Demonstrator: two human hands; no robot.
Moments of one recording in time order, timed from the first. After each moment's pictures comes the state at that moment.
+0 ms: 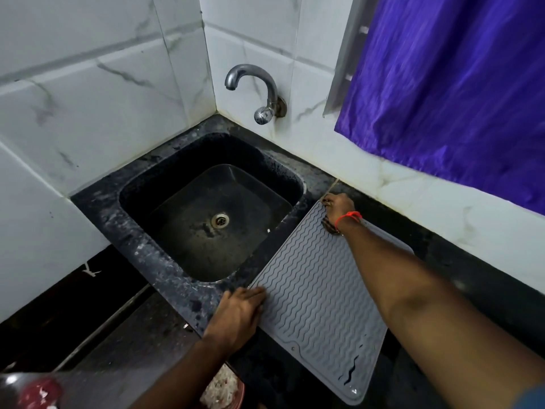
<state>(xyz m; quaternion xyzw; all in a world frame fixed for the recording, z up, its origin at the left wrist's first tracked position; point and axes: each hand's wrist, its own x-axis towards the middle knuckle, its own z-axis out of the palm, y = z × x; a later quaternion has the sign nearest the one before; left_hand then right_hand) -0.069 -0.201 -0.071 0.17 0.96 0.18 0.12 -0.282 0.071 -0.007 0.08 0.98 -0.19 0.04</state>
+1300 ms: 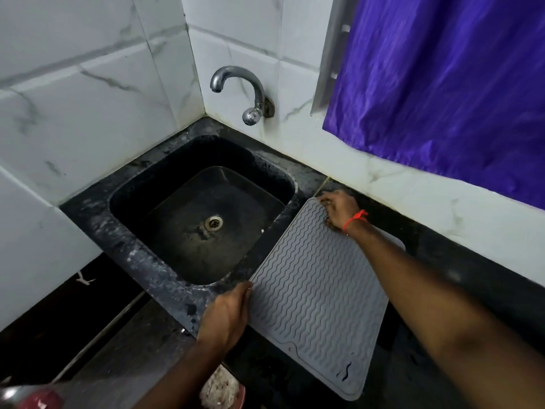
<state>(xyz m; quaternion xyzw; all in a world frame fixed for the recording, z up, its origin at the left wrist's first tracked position) -0.065 -0.195 -0.038 0.05 0.94 0.33 0.09 -0.262 0.101 0.008 0.02 0.98 -0.20 0.03</state>
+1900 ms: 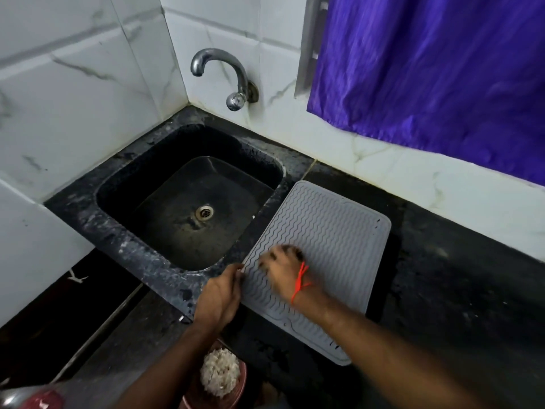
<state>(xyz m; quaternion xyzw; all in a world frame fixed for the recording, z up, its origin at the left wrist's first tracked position) -0.063 -0.198 -0.042 0.01 0.94 0.33 0.10 -0.098 -0.018 -0.049 -0.16 0.99 -0.02 0.06</state>
